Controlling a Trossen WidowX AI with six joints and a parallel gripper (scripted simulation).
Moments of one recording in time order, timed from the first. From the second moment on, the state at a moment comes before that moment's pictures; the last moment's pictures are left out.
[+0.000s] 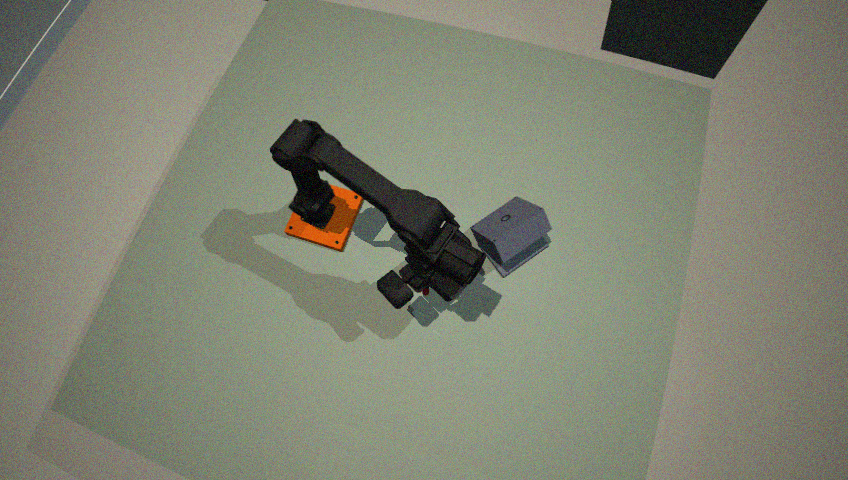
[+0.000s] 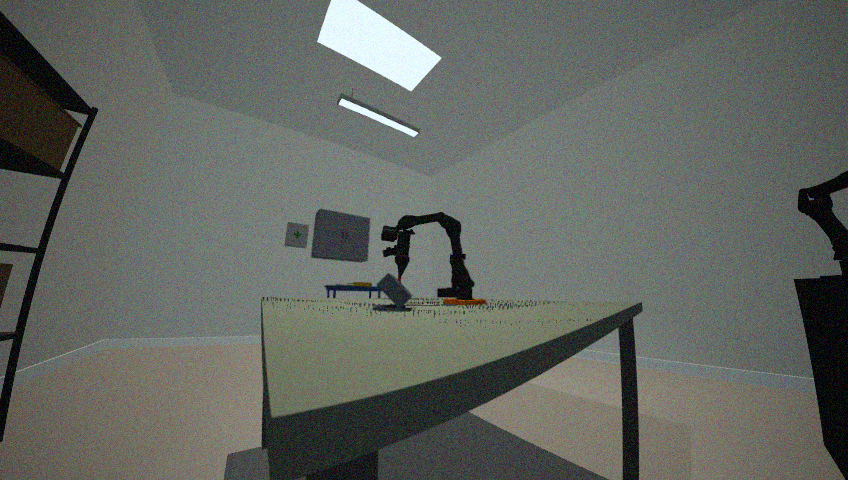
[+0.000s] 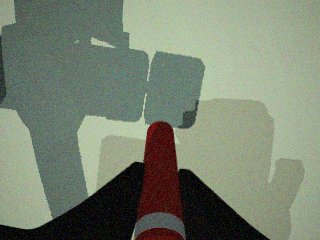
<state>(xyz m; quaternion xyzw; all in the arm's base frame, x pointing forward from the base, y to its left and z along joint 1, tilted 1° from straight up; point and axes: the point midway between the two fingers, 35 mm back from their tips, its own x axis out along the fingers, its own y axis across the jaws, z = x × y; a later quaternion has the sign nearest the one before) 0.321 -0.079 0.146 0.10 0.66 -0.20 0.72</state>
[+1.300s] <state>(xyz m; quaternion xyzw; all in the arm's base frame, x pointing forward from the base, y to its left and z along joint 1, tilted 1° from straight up) 0.336 -0.033 0.152 0.04 0.64 -0.20 0.74</state>
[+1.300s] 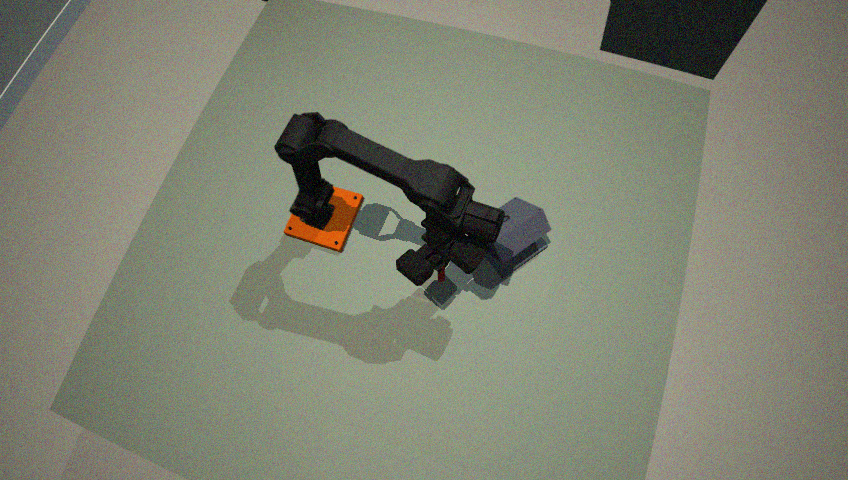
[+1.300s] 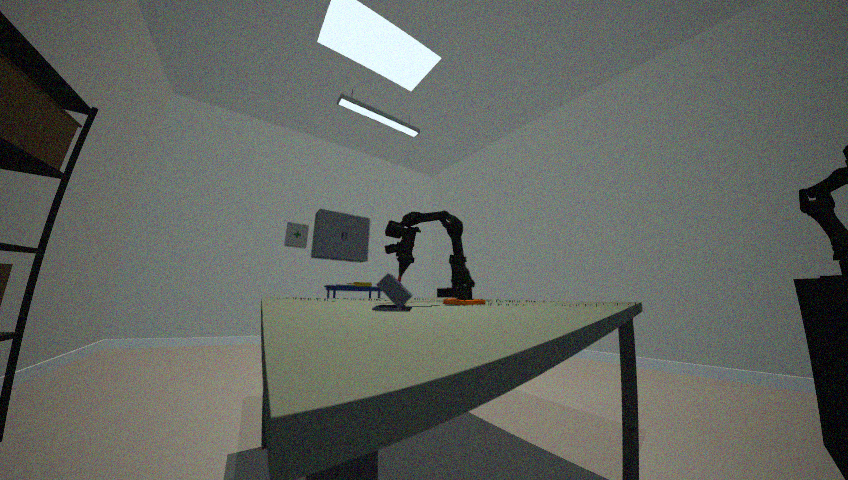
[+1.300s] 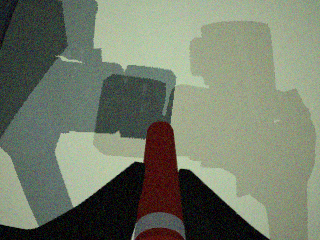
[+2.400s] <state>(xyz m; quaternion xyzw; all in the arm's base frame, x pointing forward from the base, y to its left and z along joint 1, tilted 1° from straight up) 0.344 0.009 0.158 -0.01 0.60 -0.20 0.77</state>
